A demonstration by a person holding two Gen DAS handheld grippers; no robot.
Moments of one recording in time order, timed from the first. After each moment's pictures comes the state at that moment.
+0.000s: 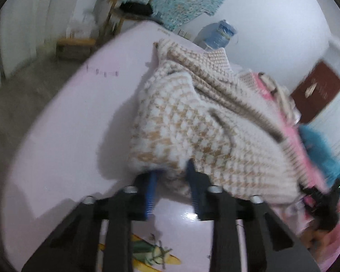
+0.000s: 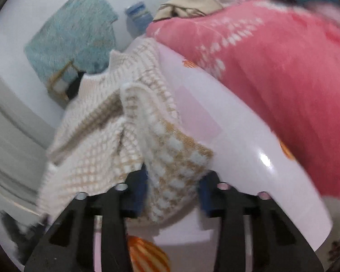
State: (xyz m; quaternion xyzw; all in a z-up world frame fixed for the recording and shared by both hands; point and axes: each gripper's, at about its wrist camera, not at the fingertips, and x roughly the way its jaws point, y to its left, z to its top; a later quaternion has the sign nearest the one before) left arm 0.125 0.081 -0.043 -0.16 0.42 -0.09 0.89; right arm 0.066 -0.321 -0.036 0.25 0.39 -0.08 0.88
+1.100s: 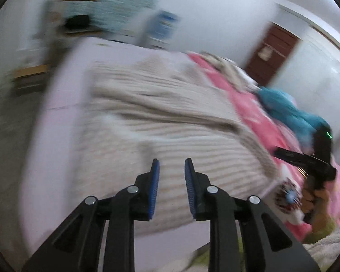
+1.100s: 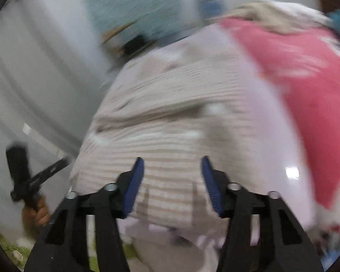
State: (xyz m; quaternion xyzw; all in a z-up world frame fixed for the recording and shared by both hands) left arm 0.082 0.061 0.022 -0.10 0.41 -0.29 0.85; right arm 0.059 -0.262 0.025 0.15 0.44 0.13 0.88
